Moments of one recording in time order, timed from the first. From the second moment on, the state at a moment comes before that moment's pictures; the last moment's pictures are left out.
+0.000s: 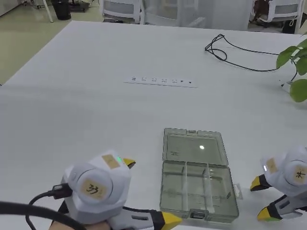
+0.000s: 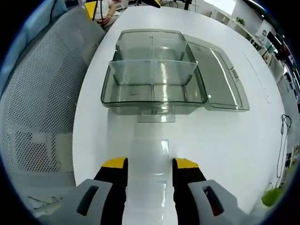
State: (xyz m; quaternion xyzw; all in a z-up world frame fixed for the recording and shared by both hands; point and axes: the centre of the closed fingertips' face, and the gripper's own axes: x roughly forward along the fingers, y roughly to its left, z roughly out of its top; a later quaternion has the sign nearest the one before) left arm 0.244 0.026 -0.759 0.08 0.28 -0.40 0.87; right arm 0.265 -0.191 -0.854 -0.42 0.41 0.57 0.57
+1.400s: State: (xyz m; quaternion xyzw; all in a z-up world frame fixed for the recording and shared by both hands) left arm 0.256 0.001 -0.749 0.00 0.28 -0.41 0.86; right arm 0.287 -0.176 -0.801 -0.41 0.35 0.51 0.68
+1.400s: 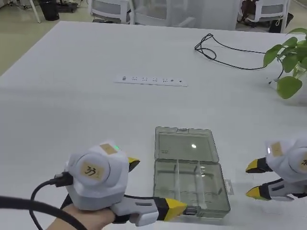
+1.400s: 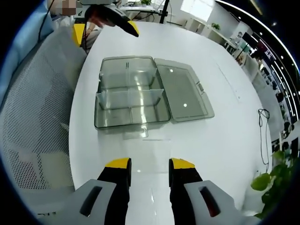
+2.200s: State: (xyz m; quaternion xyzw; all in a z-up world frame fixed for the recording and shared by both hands) left arm 0.272 -0.053 -0.734 -0.20 0.35 -0.43 0.81; right arm 0.266 -0.084 -0.739 -0.40 0.24 0.54 0.70
